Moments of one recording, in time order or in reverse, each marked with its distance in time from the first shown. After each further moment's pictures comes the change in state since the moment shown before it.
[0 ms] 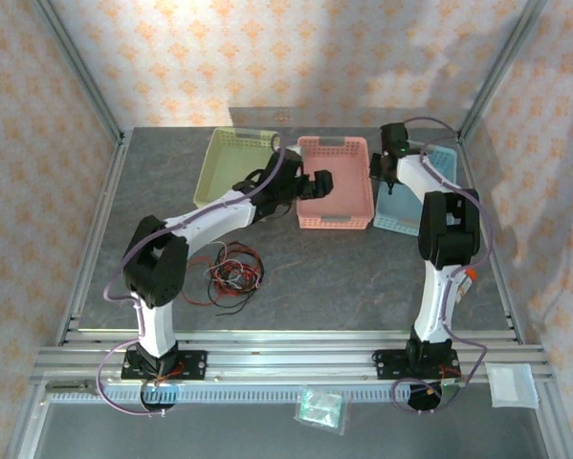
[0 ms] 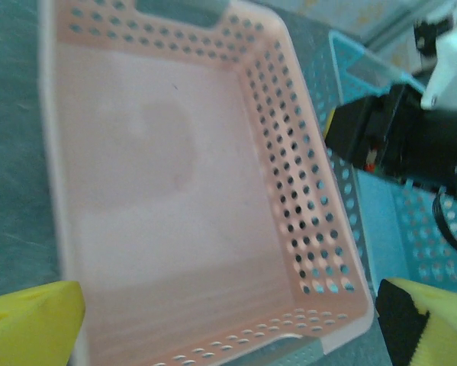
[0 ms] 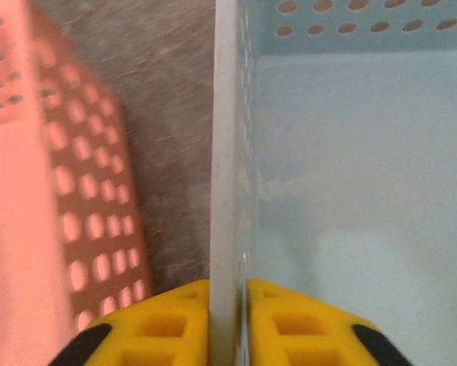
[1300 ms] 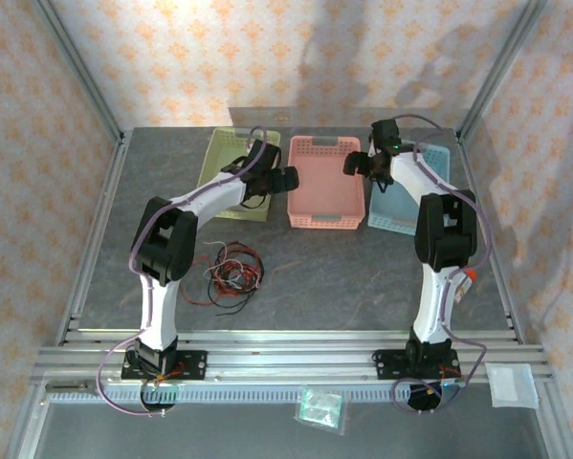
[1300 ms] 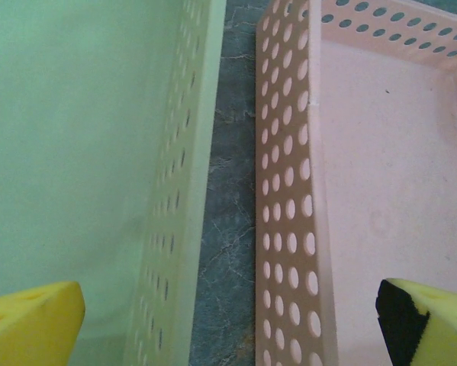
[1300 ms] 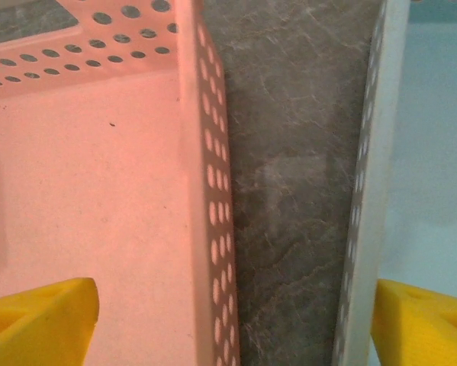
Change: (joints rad) left arm 0.176 0.201 0.143 -0.205 -0.034 0.087; right arm 0.051 -0.001 0.057 -0.069 -0.173 -0.028
